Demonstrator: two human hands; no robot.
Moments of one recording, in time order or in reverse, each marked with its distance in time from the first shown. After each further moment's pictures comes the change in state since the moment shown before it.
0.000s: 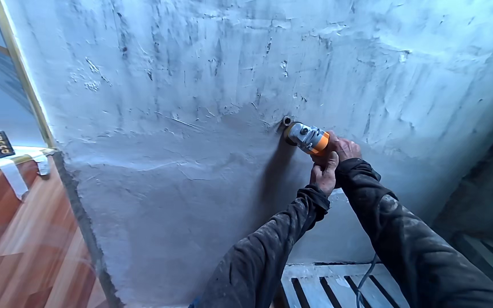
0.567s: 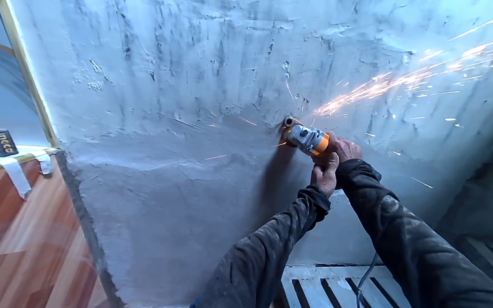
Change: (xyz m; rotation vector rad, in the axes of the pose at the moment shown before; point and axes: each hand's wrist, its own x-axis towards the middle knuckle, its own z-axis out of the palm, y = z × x) left_hand 0.000 0.002 -0.001 -0.002 0.008 0.002; right_hand 0.001 -0.001 0.000 0.008 -0.019 -0.025
